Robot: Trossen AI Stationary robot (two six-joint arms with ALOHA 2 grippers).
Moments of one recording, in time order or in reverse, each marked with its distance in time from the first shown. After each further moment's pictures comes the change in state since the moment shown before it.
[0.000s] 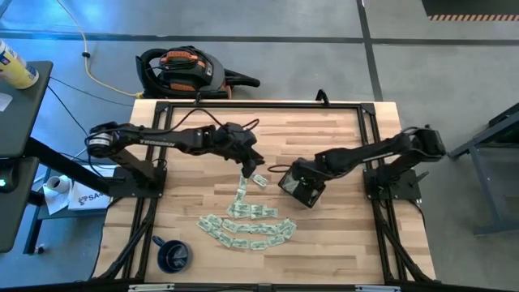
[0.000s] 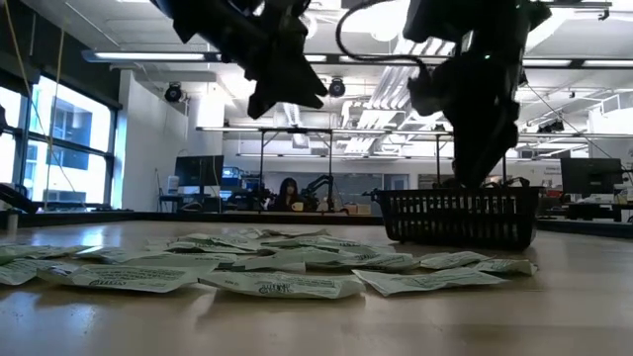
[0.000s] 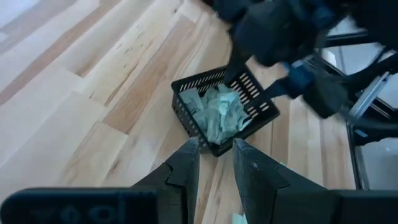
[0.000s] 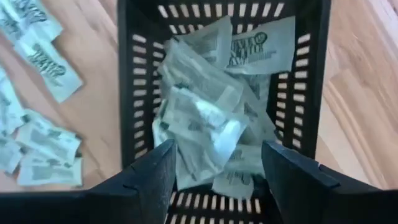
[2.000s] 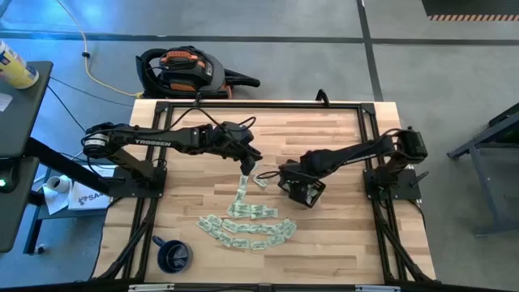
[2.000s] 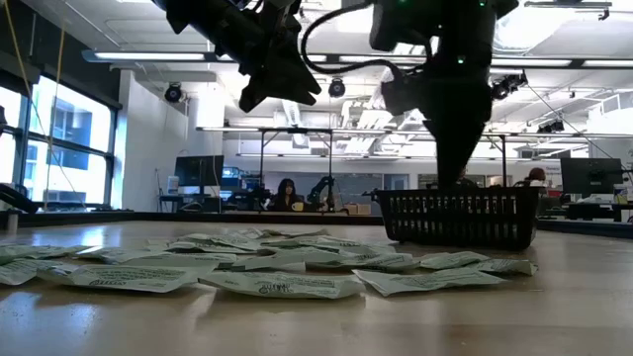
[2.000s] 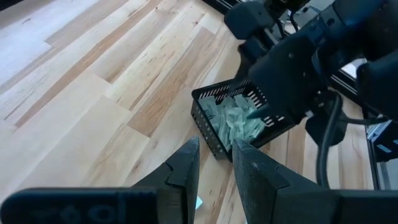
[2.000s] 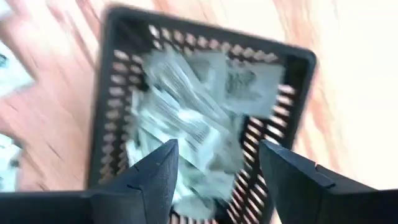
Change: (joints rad) left arm 0.000 -0.039 0.000 -0.042 -0.096 -0.013; right arm 0.015 0.178 0.210 -0.198 0.127 -0.185
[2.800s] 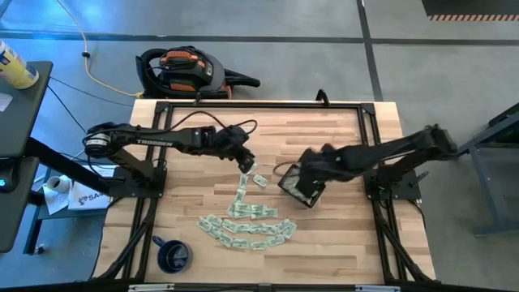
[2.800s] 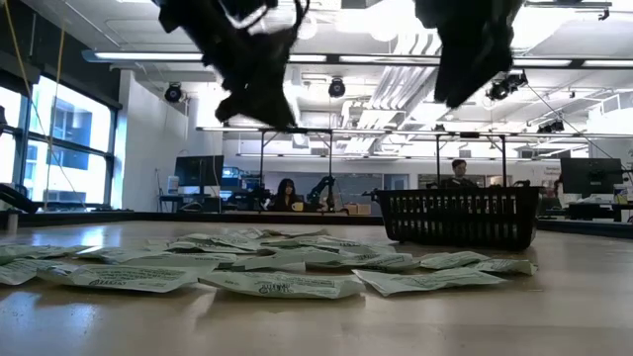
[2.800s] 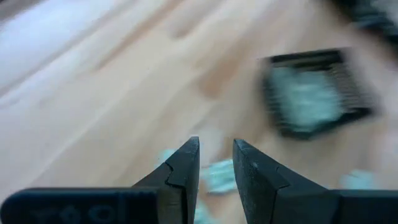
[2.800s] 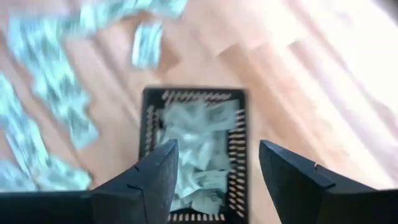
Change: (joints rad) left arm 0.001 0.016 0.002 -0.196 -0.171 -0.089; right arm 0.108 -0.288 0.018 -0.066 0.236 0.256
